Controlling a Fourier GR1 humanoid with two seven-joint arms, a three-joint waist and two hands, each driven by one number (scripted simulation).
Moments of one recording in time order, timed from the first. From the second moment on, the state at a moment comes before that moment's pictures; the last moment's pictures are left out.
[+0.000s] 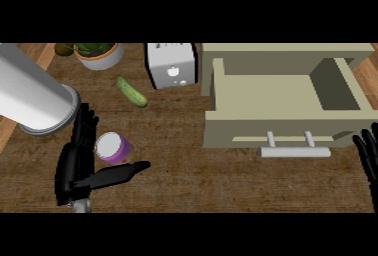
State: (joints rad) left arm 0.05 0.01 -0.10 -1.76 -0.14 0.32 0.12; right arm 0.27 -0.07 -0.18 -2.09 -0.06 0.15 0.06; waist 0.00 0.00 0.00
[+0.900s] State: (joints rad) left arm 0.06 0.04 0.02 -1.48 -0.04 0.26 -0.14; right arm 0.25 -0.04 -0.20 -2.04 -0.04 0.18 0.01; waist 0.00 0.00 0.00
